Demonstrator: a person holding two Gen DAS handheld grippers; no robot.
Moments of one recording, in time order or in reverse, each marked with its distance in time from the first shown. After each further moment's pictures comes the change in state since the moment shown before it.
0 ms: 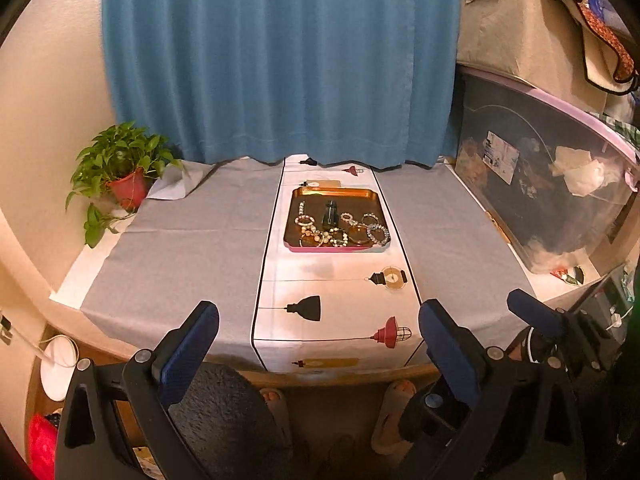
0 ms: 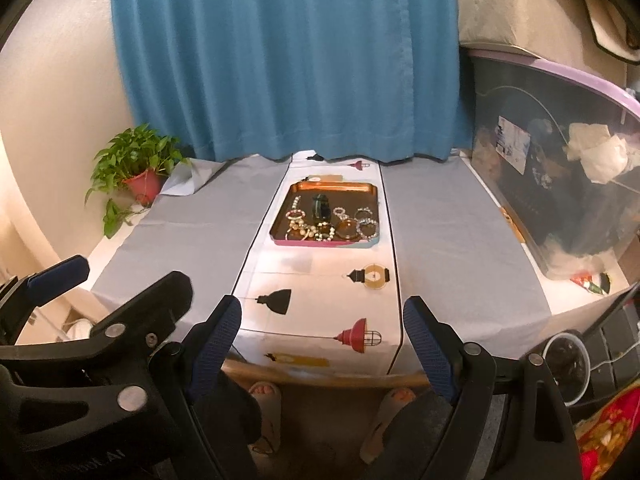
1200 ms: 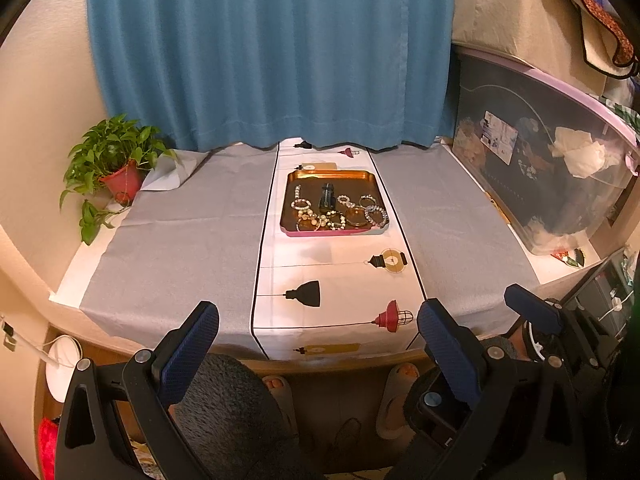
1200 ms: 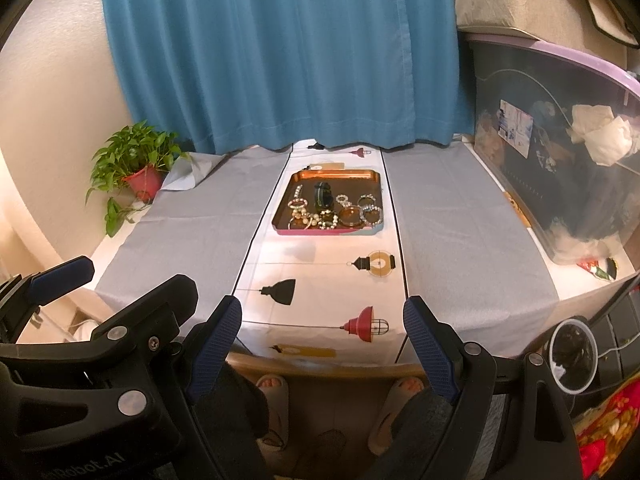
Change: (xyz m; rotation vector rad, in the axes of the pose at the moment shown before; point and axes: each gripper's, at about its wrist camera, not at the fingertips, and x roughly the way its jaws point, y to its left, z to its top) left arm 0.011 -0.004 0.000 0.027 0.063 -0.006; right arm 0.011 -0.004 -0.005 0.028 0.029 0.011
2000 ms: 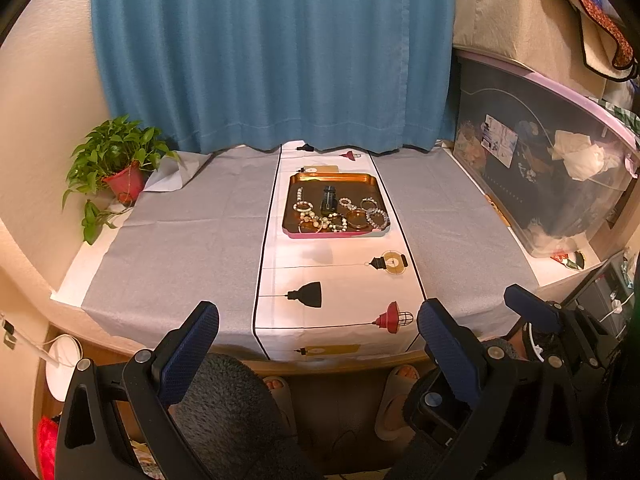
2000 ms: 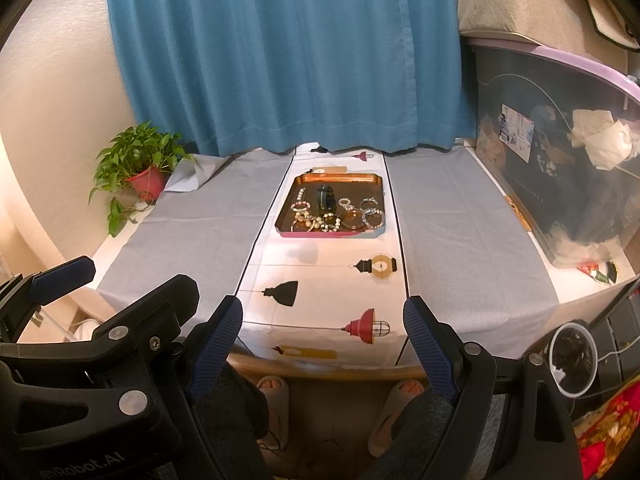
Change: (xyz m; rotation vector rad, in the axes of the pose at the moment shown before) left arm -0.001 0.000 0.000 0.003 -0.005 0.000; right arm -0.001 0.002 -0.001 -0.003 0.000 0.005
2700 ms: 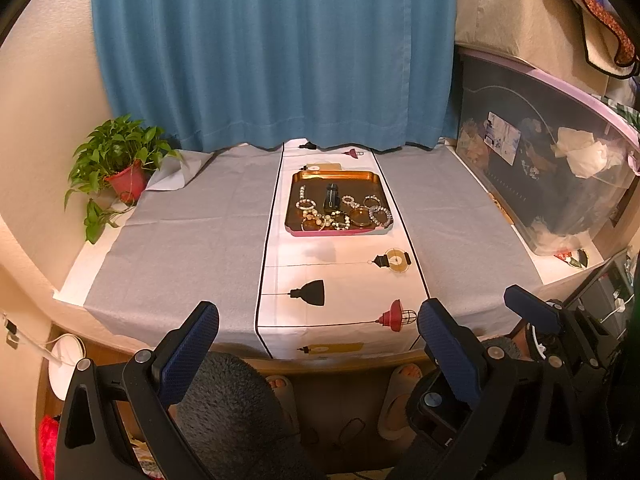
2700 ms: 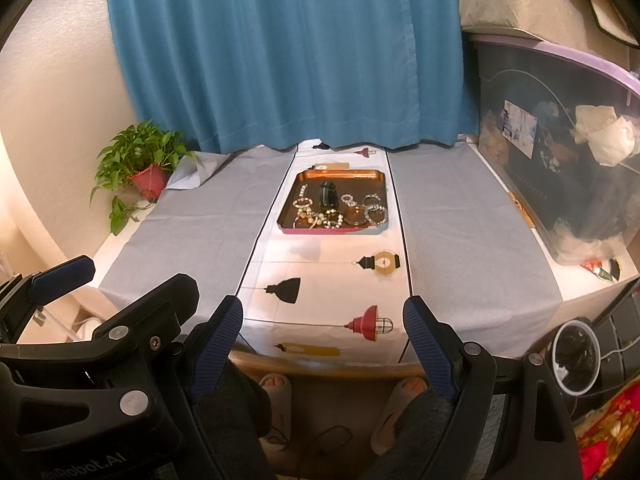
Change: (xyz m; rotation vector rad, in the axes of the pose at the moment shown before) left arm -0.001 0.003 0.001 0.002 0.002 0.003; right arm -0.002 0.006 -0.002 0.002 0.006 0.008
